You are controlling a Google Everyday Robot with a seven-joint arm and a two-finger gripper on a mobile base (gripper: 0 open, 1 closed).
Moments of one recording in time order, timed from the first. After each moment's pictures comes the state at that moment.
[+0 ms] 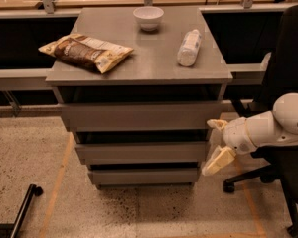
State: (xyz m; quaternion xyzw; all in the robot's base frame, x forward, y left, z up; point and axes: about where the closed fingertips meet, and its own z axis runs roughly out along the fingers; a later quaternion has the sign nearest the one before) arm 0.525 -0.177 0.682 -0.56 0.73 0.23 0.31
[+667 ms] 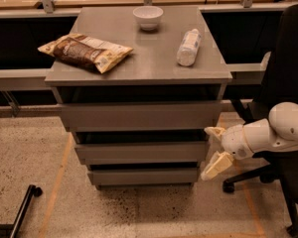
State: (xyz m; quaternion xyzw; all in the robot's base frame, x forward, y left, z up) arm 0.525 -0.183 0.648 -0.54 0.73 0.27 0.31
